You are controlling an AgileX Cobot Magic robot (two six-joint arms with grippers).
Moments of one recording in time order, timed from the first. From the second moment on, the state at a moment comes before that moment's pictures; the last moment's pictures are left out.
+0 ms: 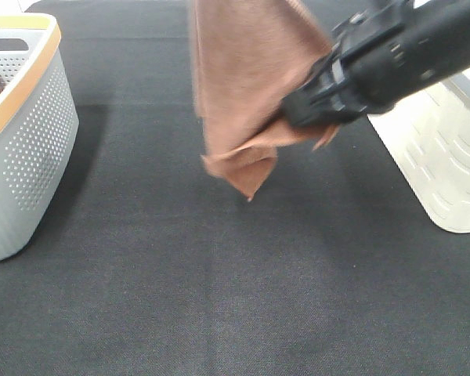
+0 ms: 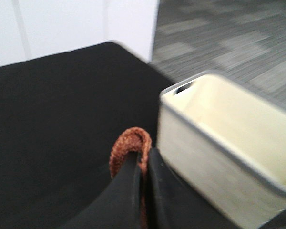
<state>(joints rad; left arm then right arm) -0.58 1.62 -1.82 -0.11 0.61 -0.03 0.53 1.37 -1.00 0.40 0.51 -0.42</state>
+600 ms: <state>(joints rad) -0.58 1.64 -1.82 0.44 0.76 -0.24 0.53 1.37 -1.15 -0.30 0.37 0.09</state>
